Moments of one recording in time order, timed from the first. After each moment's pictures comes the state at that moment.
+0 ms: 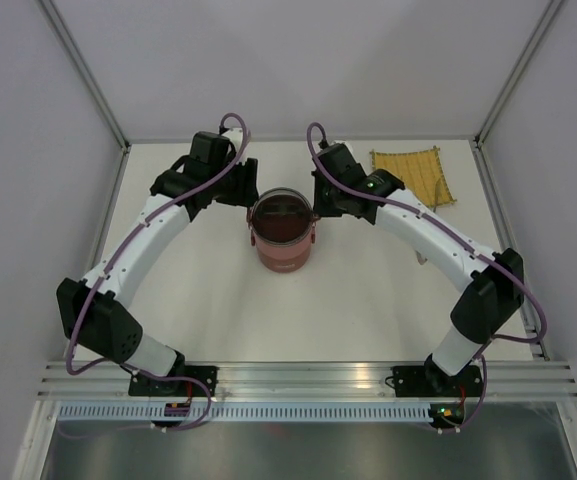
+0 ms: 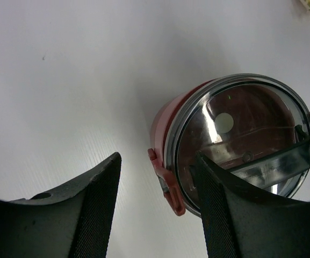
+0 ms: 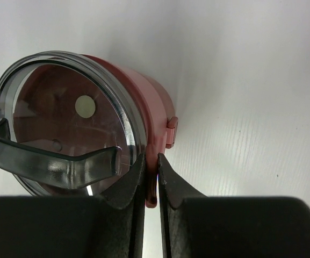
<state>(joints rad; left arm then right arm) -0.42 1.51 1.47 -0.67 0.03 -0.13 0.68 1.67 1.60 -0.75 0.18 0.57</state>
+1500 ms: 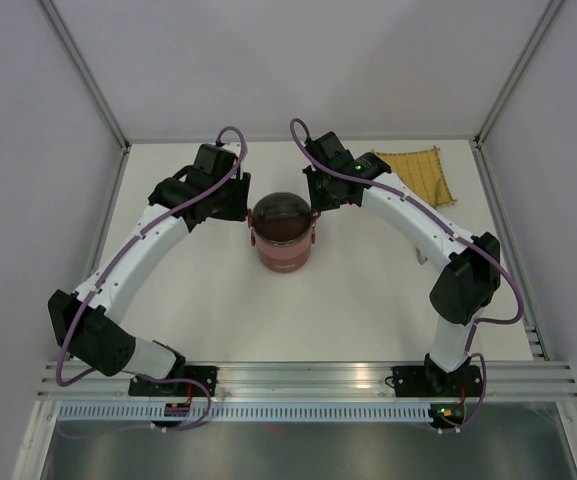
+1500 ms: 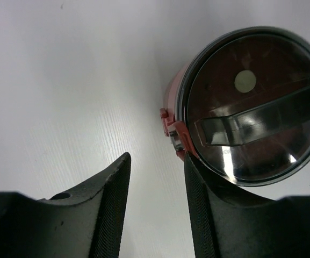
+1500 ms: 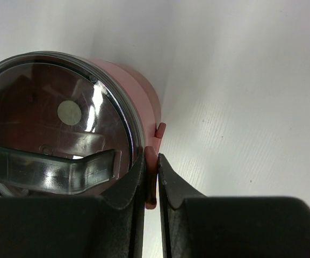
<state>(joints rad) -0.48 1.43 1.43 -0.83 -0.13 -0.21 0.66 1.83 1.80 -0.90 0.13 0.39</state>
